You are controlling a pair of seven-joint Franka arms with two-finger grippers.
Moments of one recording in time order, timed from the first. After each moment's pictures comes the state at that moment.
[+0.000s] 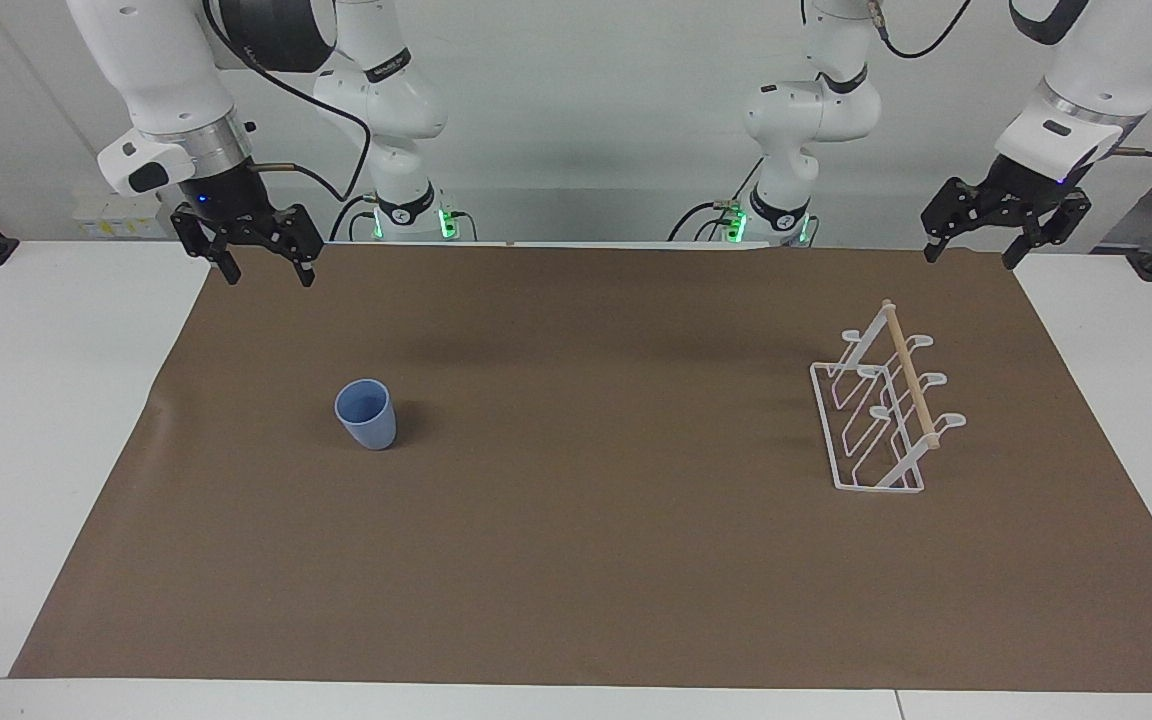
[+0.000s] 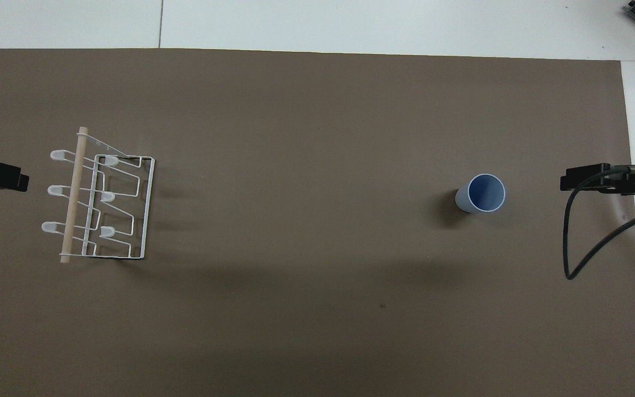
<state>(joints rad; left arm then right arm) -0.03 -0.05 0.00 -1.55 -0.02 1.53 0.12 -0.23 -0.12 0.19 -1.79 0.05 1.77 0.03</state>
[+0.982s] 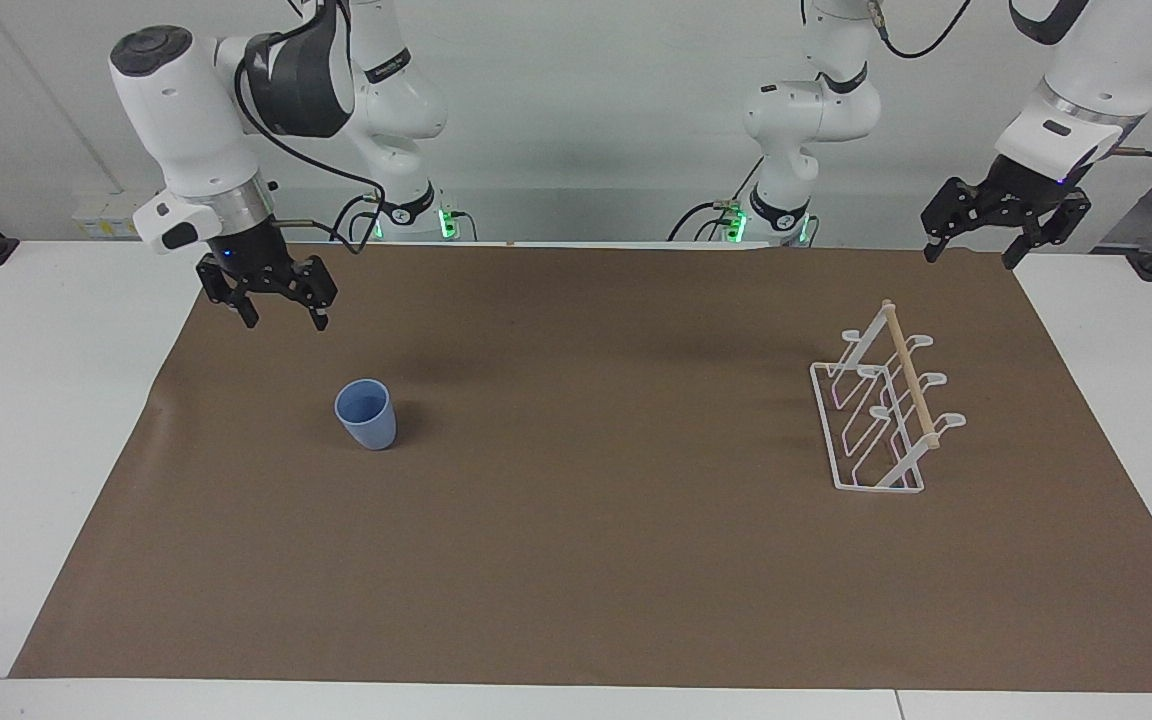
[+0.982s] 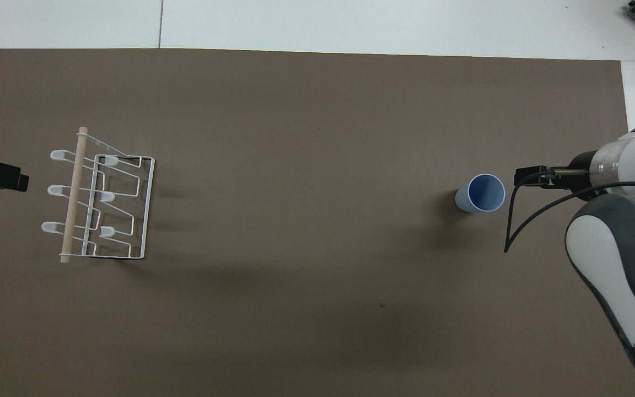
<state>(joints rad) -0.03 -0.05 0.00 -1.55 -0.02 1.53 0.12 -0.23 -0.02 0.20 -2.01 0.05 2.11 0.01</state>
